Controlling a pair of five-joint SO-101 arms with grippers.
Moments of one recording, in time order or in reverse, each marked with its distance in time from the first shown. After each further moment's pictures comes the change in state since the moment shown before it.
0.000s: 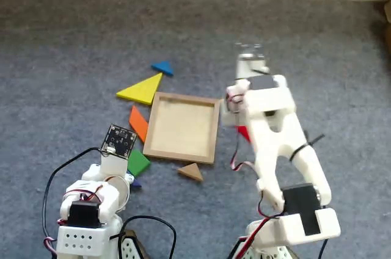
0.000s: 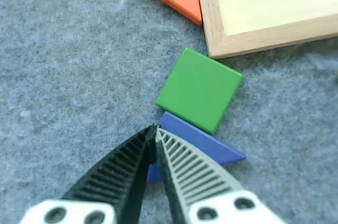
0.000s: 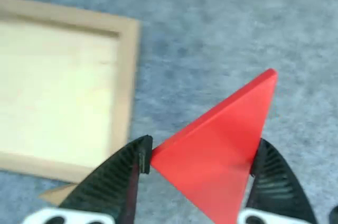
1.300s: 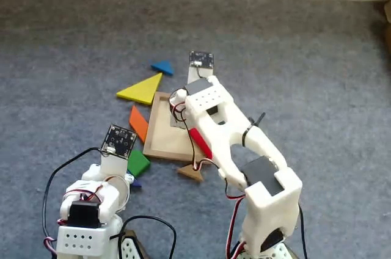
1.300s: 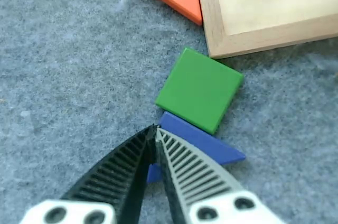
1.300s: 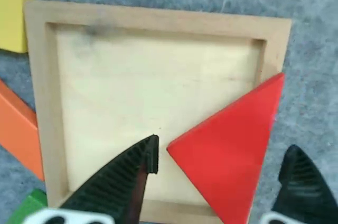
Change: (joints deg) left arm 0.0 0.0 0.0 0.0 0.0; right arm -17.8 19.3 -12.1 -5.3 -25.7
